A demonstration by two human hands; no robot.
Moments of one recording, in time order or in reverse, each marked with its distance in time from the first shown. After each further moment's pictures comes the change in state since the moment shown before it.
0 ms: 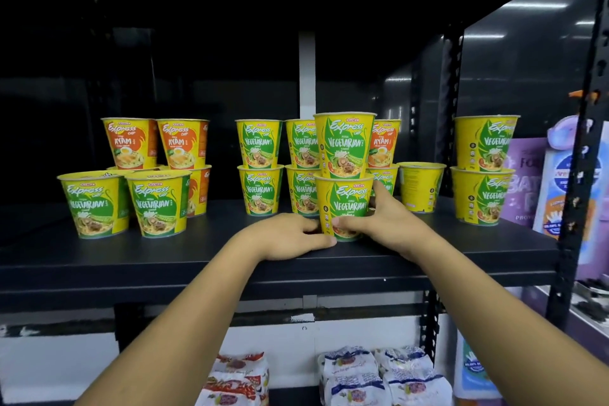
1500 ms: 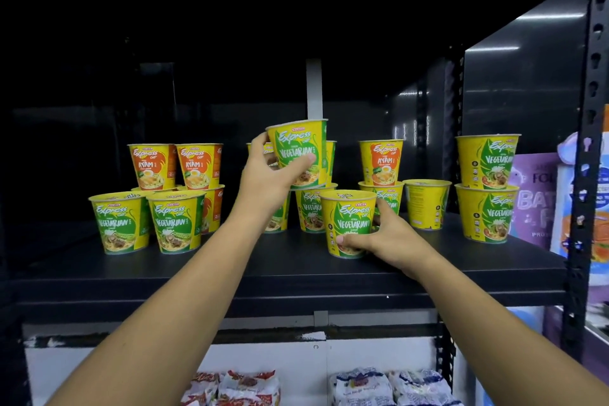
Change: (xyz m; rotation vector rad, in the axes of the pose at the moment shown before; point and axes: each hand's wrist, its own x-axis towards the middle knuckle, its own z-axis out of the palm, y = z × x) left_hand -0.006 0.016 -0.061 -0.835 0.962 0.103; right_hand -0.004 -0.002 -0.004 0.023 -0.007 0.001
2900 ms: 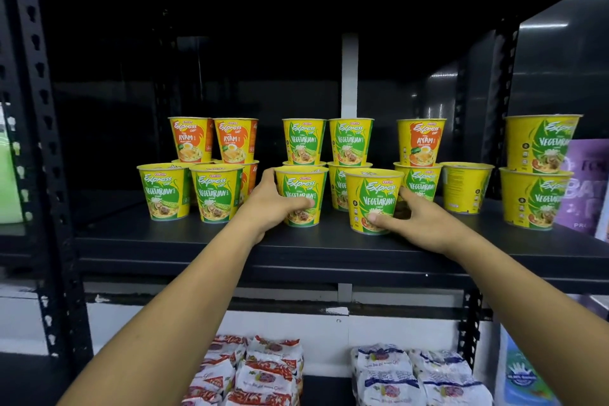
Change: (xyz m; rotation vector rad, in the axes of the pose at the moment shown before) left_hand -0.025 -0.067 -0.066 0.212 -0.177 -0.326; right_hand 0.004 0.001 0.008 -0.258 -0.102 -0.053
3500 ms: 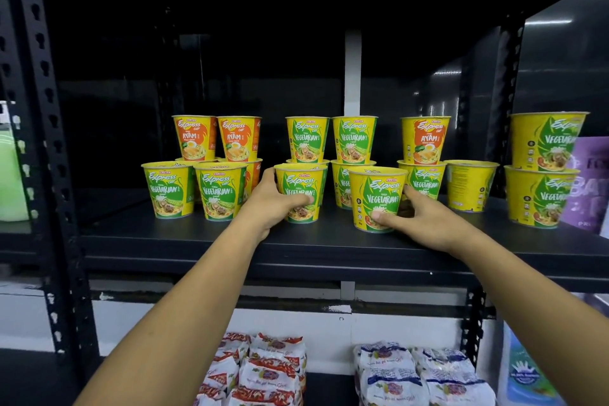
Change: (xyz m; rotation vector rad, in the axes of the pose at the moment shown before) left_hand 0.003 -0.005 -0.001 -0.053 0.045 -0.024; right_hand 0.002 0.001 0.002 0.001 -0.002 0.009
